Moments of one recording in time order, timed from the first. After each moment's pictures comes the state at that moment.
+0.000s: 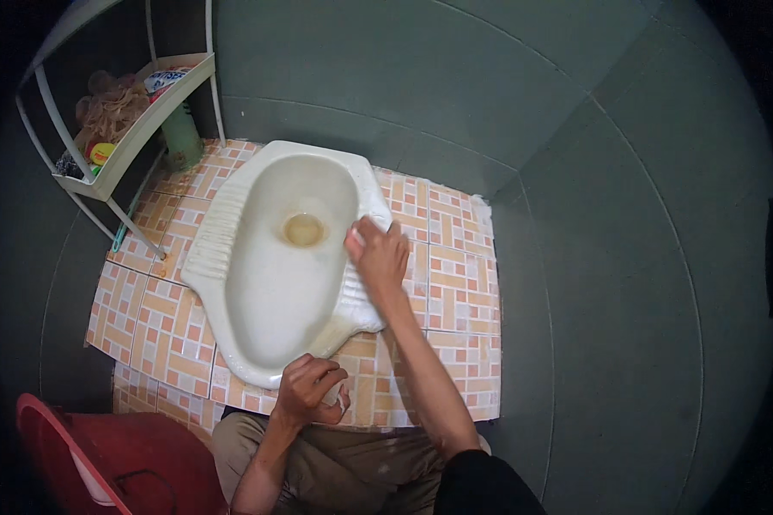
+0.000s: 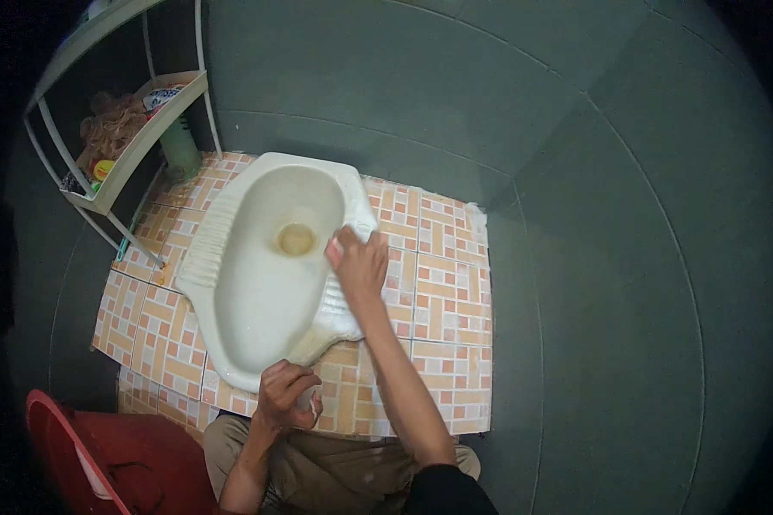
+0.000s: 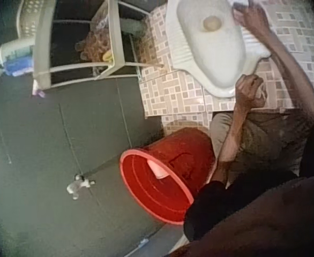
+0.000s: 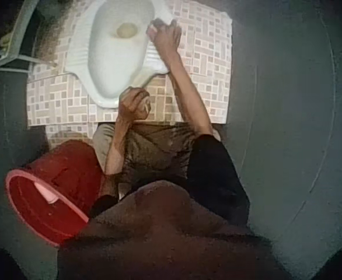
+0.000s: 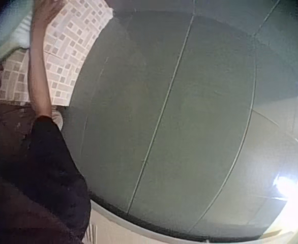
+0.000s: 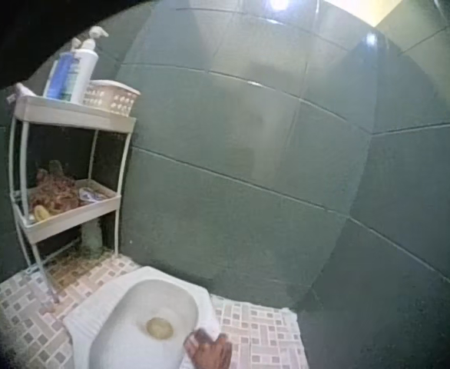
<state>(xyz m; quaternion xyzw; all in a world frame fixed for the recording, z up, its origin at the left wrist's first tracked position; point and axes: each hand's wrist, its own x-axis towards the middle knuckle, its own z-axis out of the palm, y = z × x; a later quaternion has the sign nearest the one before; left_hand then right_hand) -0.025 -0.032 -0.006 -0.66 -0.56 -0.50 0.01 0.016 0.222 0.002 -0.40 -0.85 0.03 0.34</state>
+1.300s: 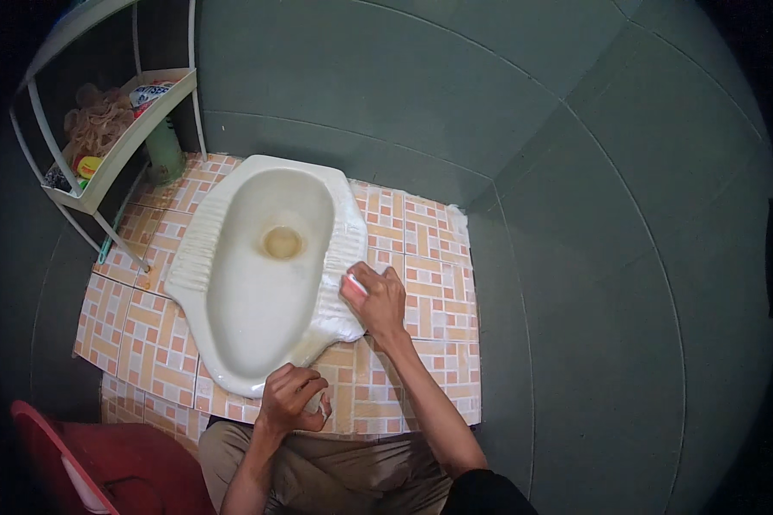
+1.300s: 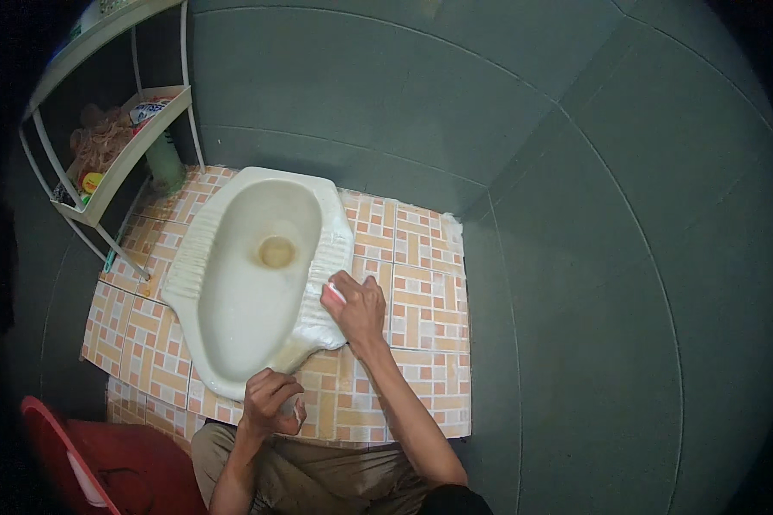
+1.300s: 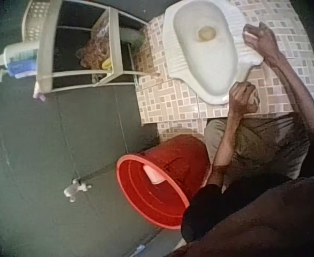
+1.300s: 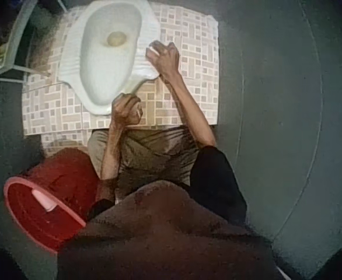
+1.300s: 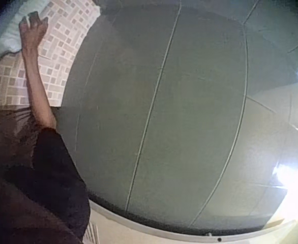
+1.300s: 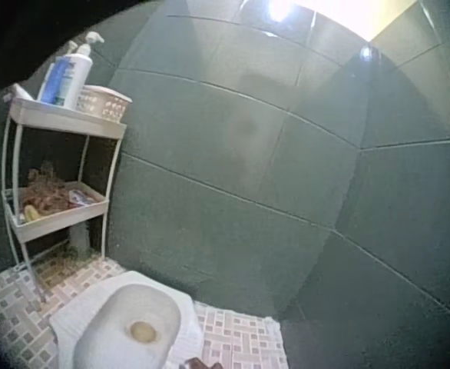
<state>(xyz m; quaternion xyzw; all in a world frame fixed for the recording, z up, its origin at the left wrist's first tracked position) -0.024 -0.029 -0.007 -0.67 -0.56 -0.49 0.03 0.078 0.198 0.006 -0.34 -0.87 0.12 0.34</state>
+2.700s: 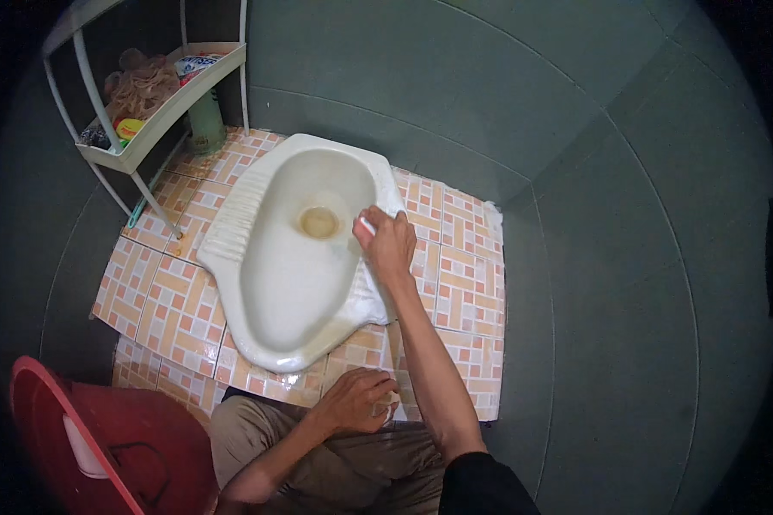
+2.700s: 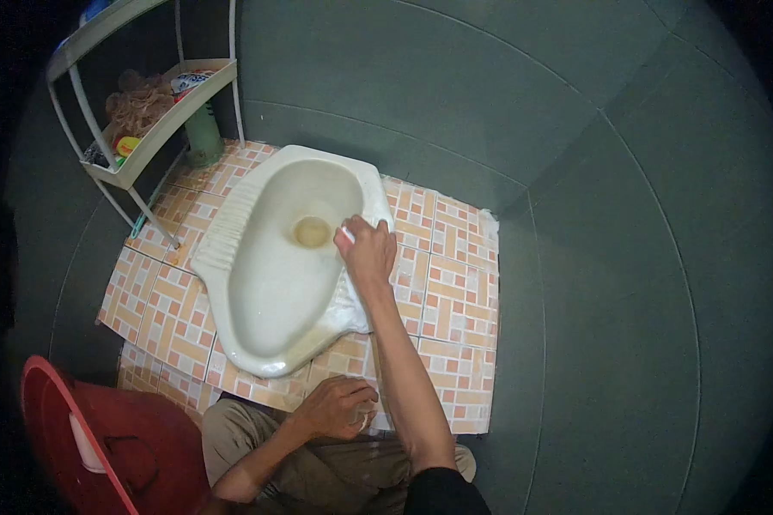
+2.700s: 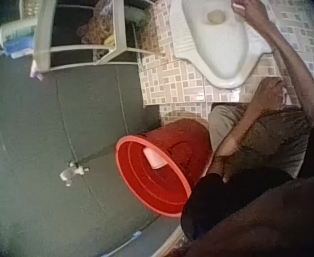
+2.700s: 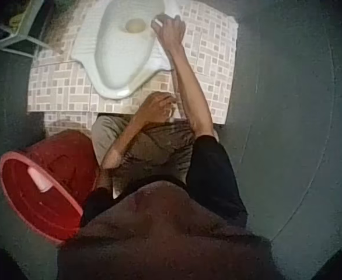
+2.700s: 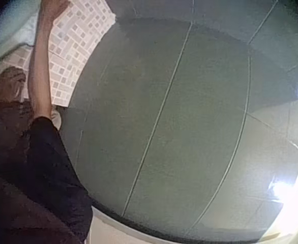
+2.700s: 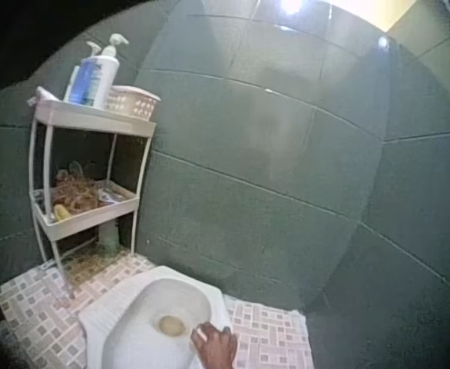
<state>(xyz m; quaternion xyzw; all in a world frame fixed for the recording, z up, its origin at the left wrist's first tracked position) 0.036 -0.036 -0.035 -0.69 -0.51 -0.48 -0.18 -0.007 0.218 0.013 -0.36 -0.87 0.08 0.32</state>
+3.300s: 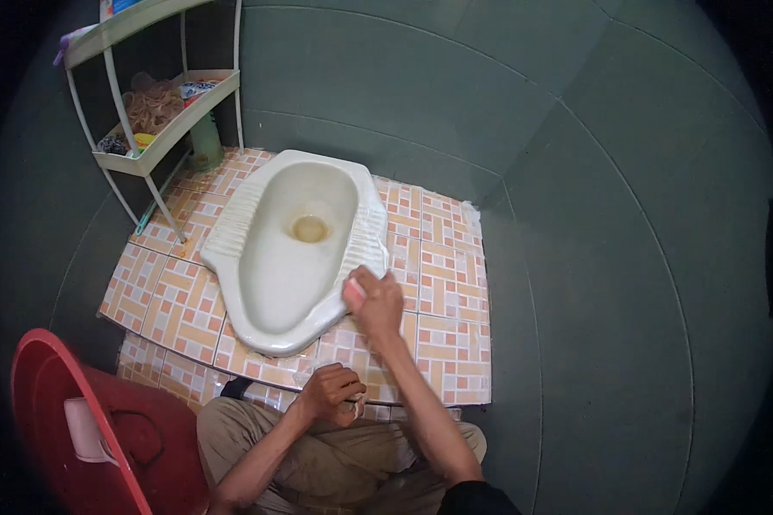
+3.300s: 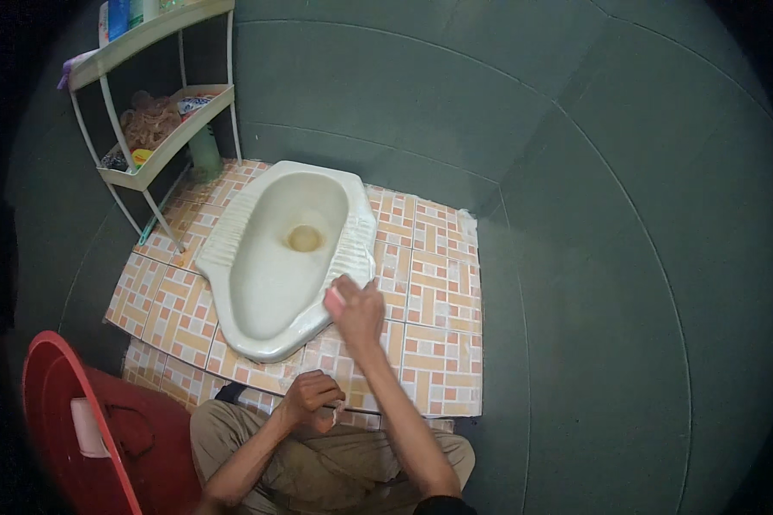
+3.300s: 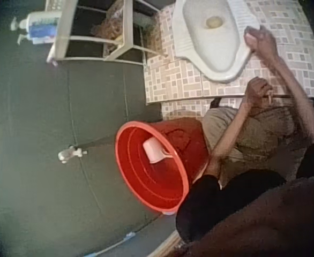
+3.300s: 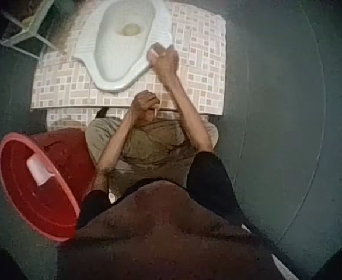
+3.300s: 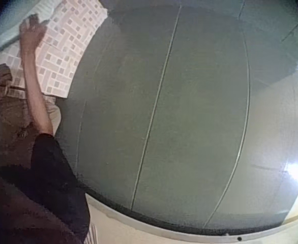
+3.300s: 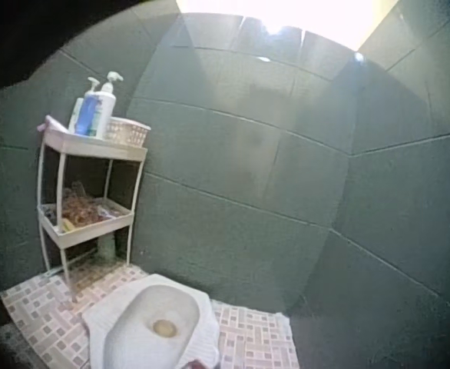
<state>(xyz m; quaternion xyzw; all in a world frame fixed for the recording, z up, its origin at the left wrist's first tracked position) 0.026 -0.064 -0.051 -0.75 -0.44 -0.48 -0.06 0.088 0.110 0.016 -0.37 -0.85 0.13 0.36</state>
